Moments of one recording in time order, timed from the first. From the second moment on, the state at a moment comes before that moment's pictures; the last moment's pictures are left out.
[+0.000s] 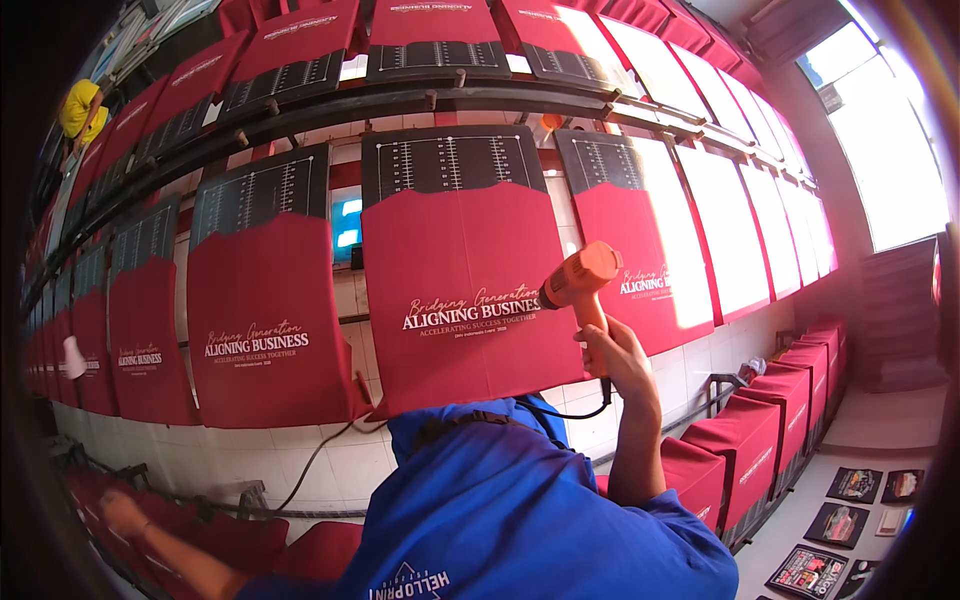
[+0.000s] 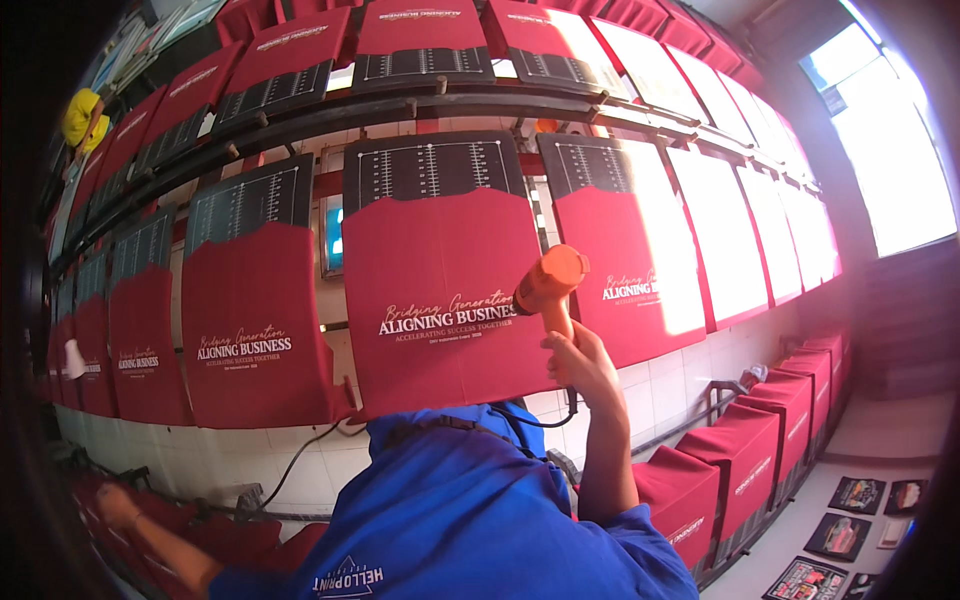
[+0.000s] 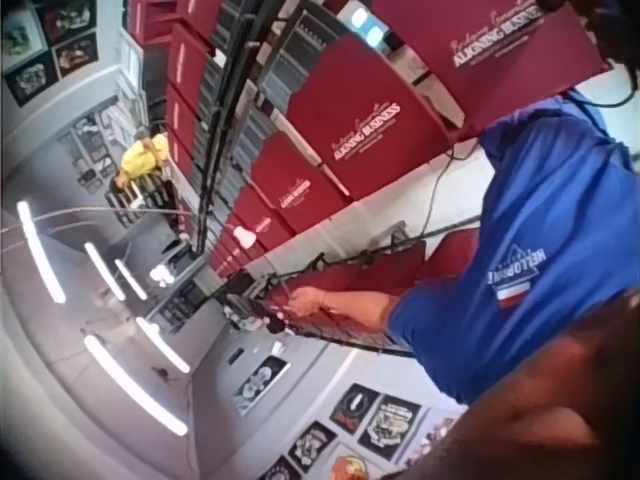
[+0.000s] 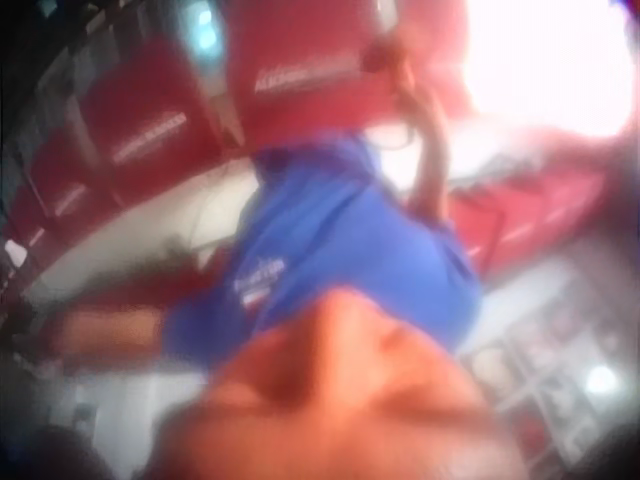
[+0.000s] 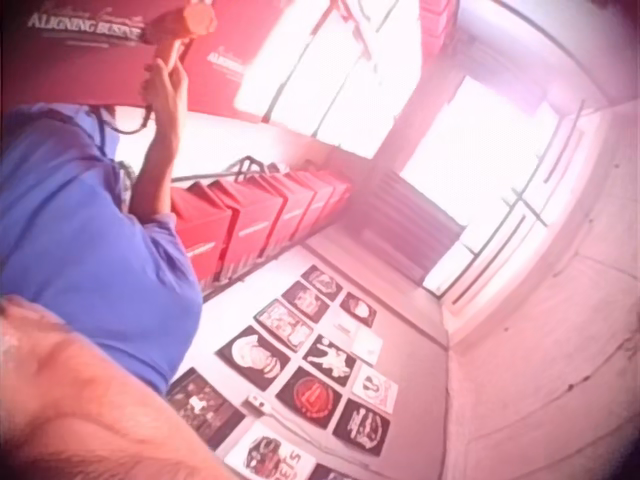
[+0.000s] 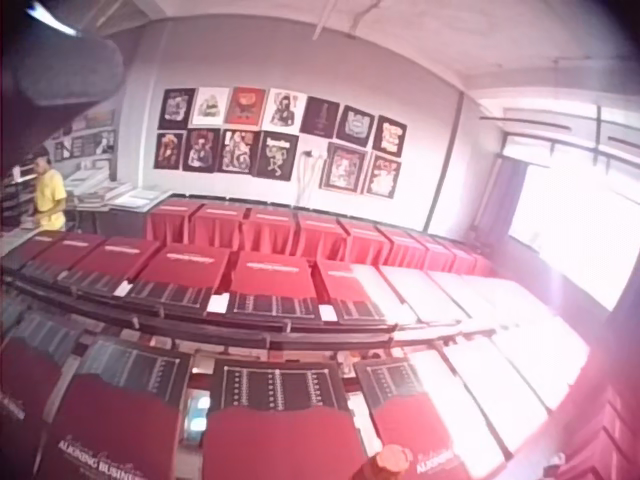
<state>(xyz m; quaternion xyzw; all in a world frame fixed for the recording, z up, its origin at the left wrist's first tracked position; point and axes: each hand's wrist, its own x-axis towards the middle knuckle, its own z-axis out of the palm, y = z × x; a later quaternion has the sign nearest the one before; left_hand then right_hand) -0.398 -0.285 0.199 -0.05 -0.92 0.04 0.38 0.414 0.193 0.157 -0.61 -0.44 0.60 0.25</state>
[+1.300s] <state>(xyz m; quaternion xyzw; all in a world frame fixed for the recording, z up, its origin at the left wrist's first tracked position) -0.071 0.065 -0.049 0.20 -0.98 -0.09 -0.02 0.417 0.176 0.156 -0.60 -0.45 0.61 0.27</state>
